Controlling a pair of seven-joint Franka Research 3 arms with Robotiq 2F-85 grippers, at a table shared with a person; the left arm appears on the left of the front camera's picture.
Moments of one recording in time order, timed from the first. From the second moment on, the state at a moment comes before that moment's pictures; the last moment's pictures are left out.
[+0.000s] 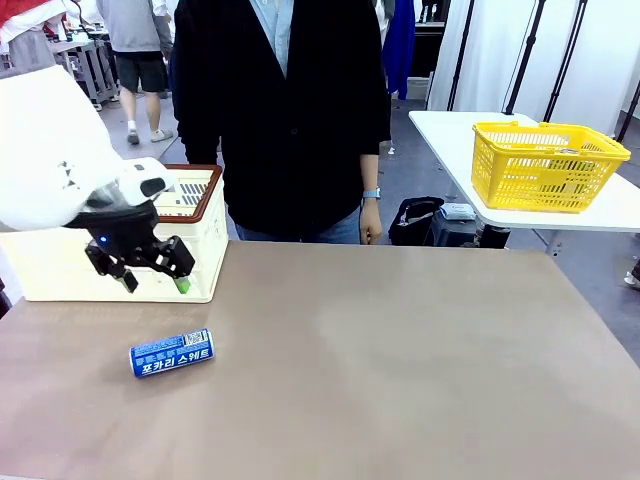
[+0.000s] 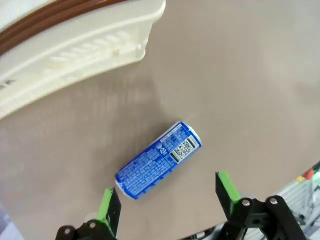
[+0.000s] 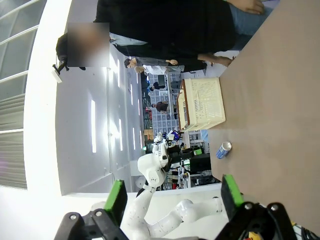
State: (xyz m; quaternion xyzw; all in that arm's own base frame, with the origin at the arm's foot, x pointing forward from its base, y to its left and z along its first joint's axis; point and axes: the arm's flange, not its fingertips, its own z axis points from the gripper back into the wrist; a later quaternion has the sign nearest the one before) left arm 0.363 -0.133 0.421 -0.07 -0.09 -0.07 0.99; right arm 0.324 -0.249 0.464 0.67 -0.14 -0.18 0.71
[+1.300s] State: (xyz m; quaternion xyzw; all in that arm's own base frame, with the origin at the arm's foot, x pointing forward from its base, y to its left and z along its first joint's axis) left arm 0.349 -0.148 0.442 0.05 -0.08 -0.62 0.78; right arm 0.324 -0.249 0.464 0.67 -0.14 -0.18 0.71
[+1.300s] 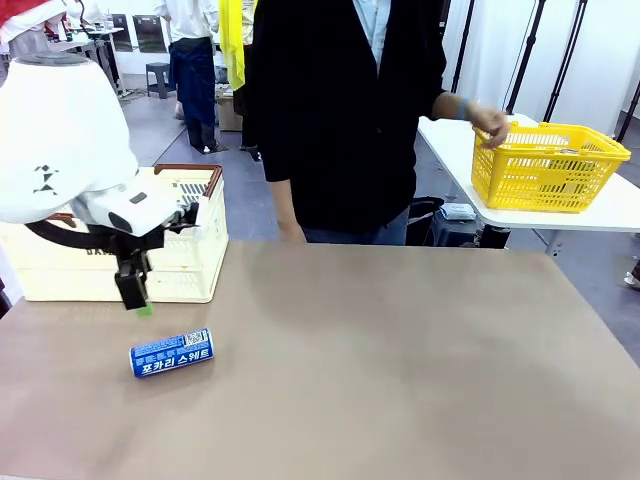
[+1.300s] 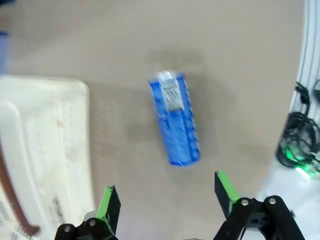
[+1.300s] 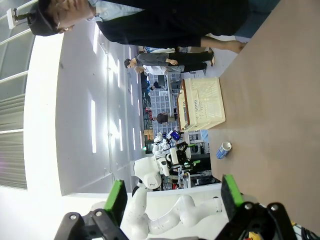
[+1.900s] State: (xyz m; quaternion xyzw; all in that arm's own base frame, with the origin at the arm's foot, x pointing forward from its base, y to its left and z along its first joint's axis) left arm 0.350 -0.151 0.439 0.05 -0.09 -0.62 0.78; right arm 0.324 -0.249 0.464 0.67 -0.14 -0.18 0.71
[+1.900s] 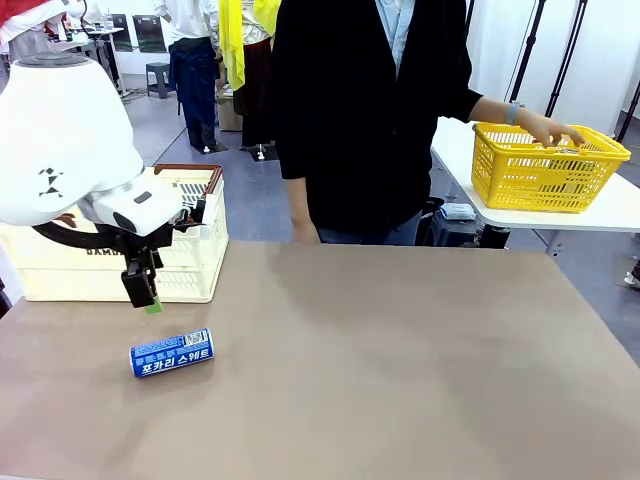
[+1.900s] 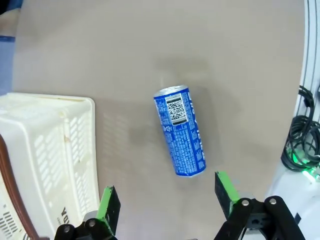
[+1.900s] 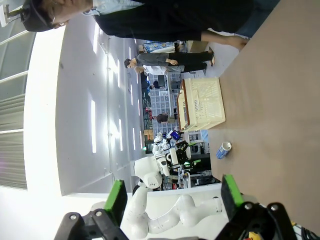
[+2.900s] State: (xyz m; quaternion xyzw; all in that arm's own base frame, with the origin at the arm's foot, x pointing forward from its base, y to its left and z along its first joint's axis) left arm 0.393 -0.160 0.320 0.00 -0.06 -0.65 0.76; right arm 0.324 -0.249 0.464 0.67 -0.14 -0.18 0.71
